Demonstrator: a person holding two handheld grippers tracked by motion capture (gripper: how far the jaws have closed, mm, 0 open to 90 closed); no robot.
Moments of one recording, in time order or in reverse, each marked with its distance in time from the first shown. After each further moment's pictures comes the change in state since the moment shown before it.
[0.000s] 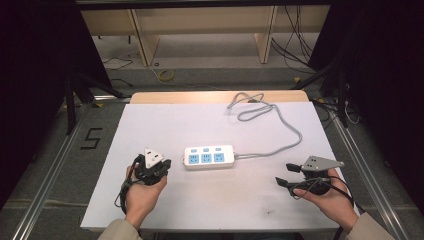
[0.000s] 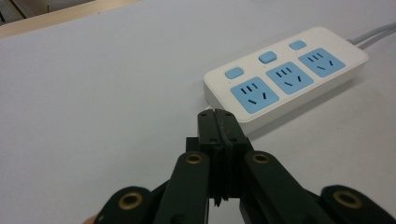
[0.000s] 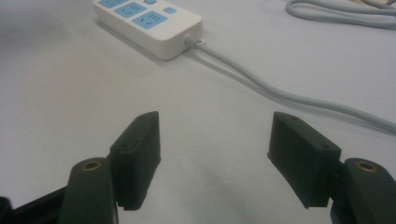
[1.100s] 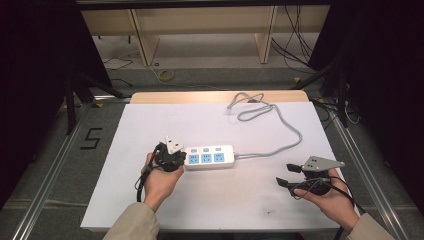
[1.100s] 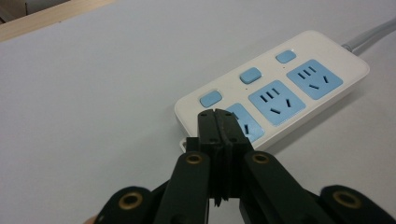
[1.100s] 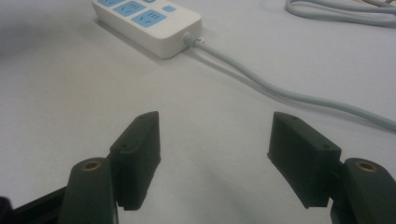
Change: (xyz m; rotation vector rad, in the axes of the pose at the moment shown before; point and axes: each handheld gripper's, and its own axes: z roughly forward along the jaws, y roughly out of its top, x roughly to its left) left arm -0.020 0.028 0.041 0.053 -0.031 0.051; right arm -0.001 -0.001 -0.001 0.005 -0.001 0.002
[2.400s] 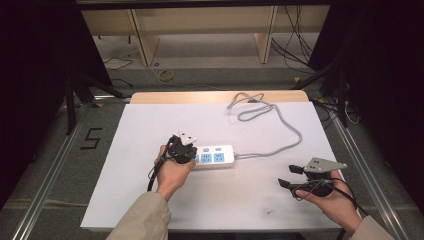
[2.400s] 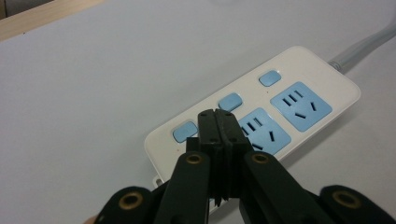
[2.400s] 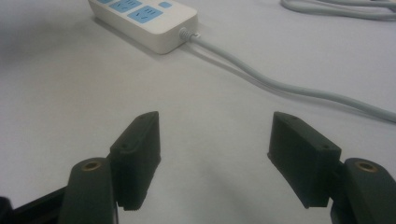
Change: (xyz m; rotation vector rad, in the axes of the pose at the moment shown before) left arm -0.014 0.023 0.027 0.028 -0.038 0.019; right arm -0.001 -0.005 -0.004 0.004 -0.011 0.009
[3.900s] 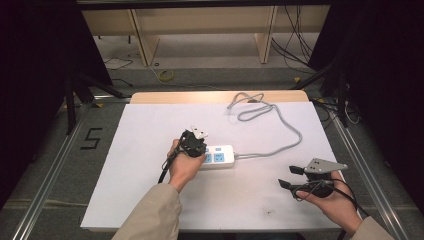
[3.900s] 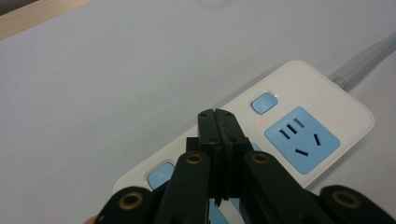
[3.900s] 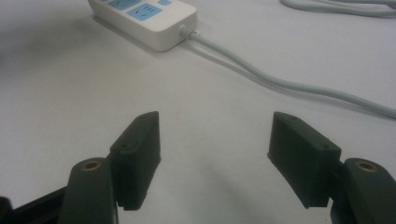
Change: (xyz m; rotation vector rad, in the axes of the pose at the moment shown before) left arm -0.011 0.018 0.035 0.027 -0.012 0.030; right arm 0.001 -0.002 -0.001 0.004 -0.004 0.006
